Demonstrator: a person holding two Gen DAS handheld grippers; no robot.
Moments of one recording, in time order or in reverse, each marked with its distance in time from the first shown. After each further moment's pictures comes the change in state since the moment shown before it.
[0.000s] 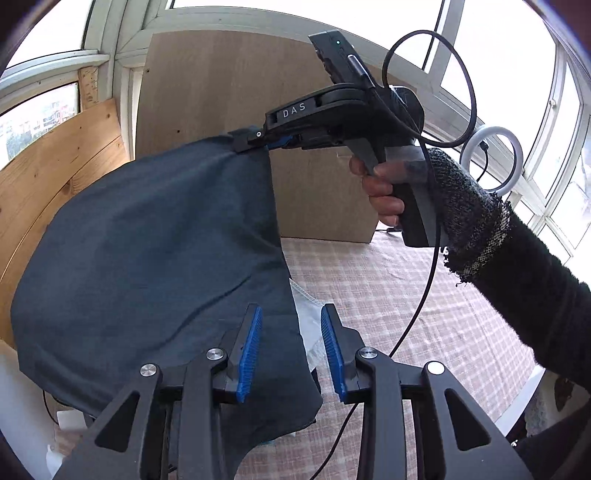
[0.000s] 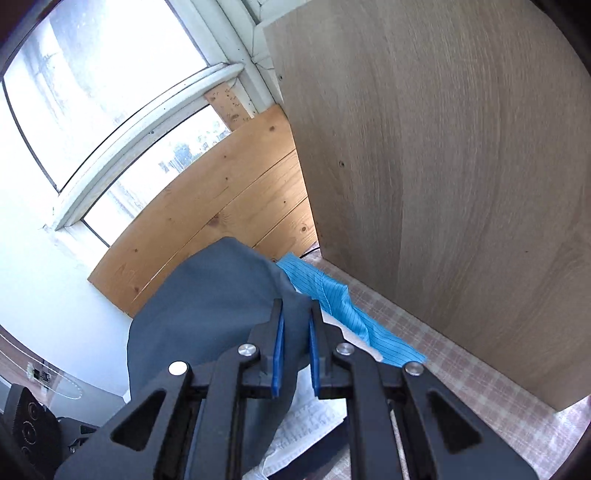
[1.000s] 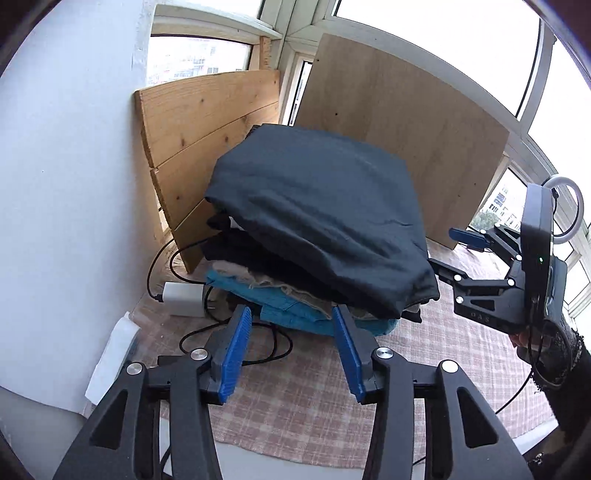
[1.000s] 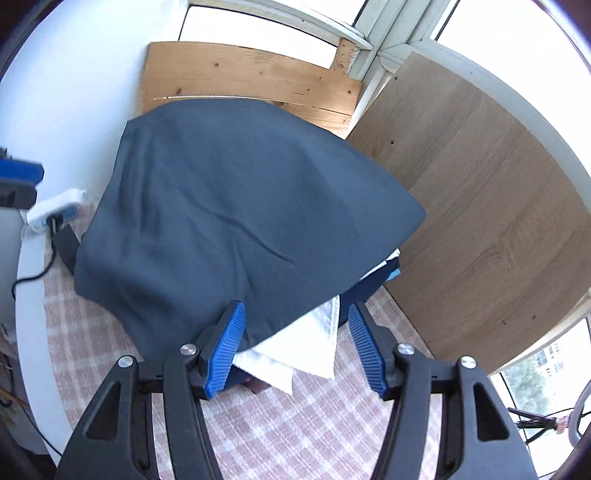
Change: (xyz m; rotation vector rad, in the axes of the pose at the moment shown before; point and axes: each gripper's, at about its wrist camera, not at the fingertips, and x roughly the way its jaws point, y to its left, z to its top) left arm -0.123 0.077 -0.113 -0.336 -0.064 0.293; right arm -0.034 0.144 -0.209 -0.570 0.020 -0.492
